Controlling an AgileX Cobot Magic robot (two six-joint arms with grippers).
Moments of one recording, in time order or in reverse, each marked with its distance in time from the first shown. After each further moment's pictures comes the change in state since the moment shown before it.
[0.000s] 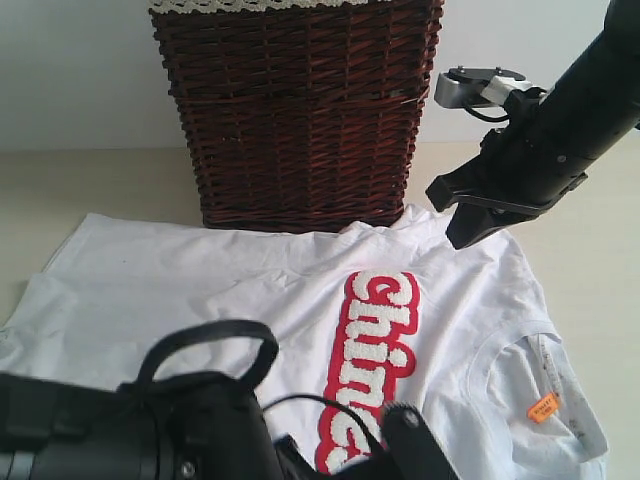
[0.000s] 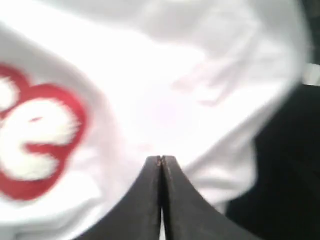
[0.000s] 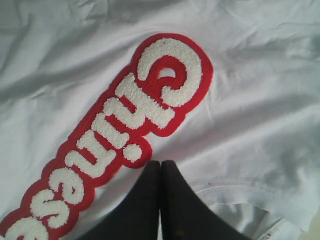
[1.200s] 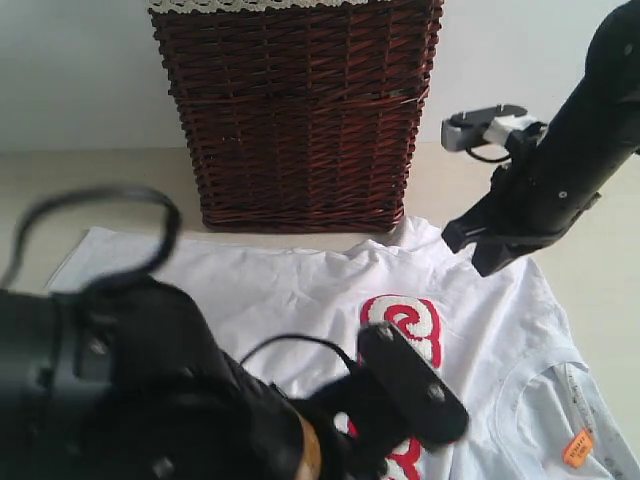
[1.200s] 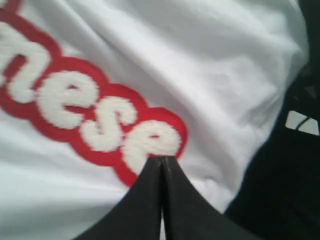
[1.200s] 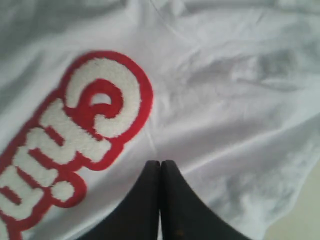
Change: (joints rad) left arm 0.093 -0.115 -0.026 -0.103 0.041 0.041; right arm 0.000 0.061 0.053 -0.173 -0.082 0.063
